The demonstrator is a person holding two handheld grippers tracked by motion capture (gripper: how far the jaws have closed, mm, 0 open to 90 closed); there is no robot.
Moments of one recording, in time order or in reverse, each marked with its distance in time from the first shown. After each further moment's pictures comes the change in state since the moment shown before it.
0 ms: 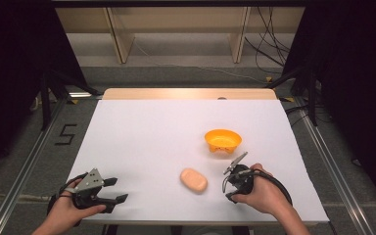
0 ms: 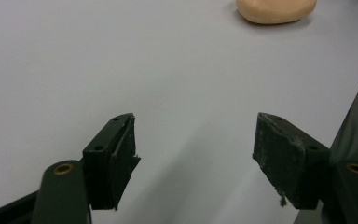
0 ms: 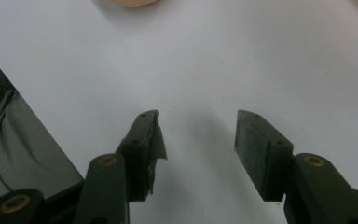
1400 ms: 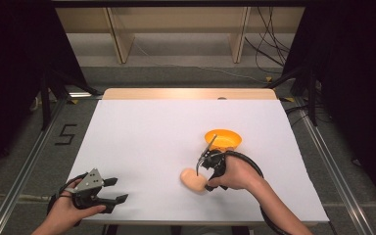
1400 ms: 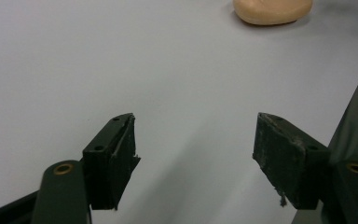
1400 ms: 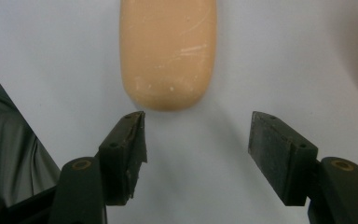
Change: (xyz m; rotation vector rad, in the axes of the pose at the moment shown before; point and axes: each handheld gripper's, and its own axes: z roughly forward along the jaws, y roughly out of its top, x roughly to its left) left arm 0.002 0.001 -0.001 0.007 0.000 0.046; right arm 0.005 0.079 0.013 0.100 0.054 -0.084
